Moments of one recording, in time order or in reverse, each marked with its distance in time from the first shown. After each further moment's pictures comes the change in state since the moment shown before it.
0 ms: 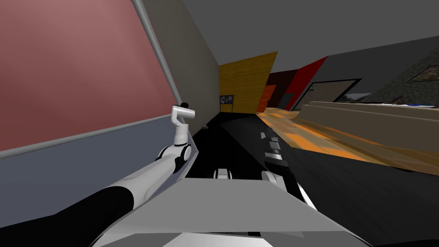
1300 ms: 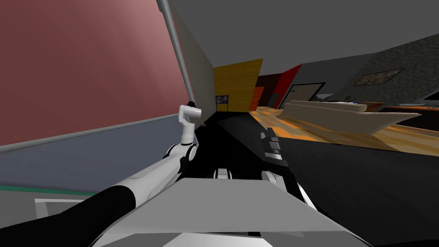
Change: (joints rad) left arm -0.049 -0.107 -0.067 -0.011 0.157 -0.033 -0.074; right arm 0.000 0.000 0.000 0.000 0.000 0.000 0.000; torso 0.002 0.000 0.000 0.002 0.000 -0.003
